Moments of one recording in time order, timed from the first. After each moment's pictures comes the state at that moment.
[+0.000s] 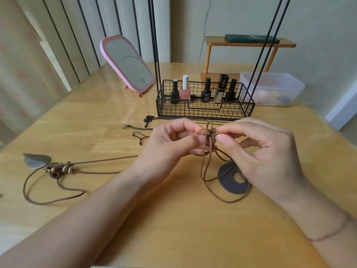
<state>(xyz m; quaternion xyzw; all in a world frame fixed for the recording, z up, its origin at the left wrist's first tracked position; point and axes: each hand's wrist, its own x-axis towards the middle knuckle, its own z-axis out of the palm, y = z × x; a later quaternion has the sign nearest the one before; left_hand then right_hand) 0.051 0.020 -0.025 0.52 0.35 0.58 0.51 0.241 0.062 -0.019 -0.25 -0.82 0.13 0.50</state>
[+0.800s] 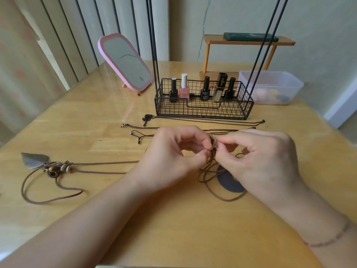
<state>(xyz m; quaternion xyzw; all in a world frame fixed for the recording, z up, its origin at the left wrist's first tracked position) 0.055 0.017 -0.030 0.69 0.42 0.51 0.30 0.238 0.051 -0.021 -0.32 -0.82 -0.02 0.47</state>
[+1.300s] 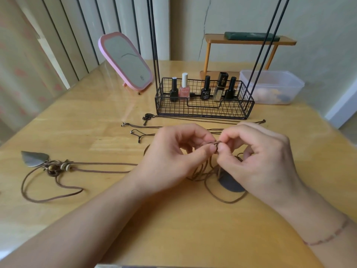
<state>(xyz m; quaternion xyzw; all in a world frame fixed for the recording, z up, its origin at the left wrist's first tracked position) 0.058 0.013 -0.027 0.67 0.43 0.52 0.31 0.239 0.054 -0.021 -0.28 -0.84 0.05 0.47</state>
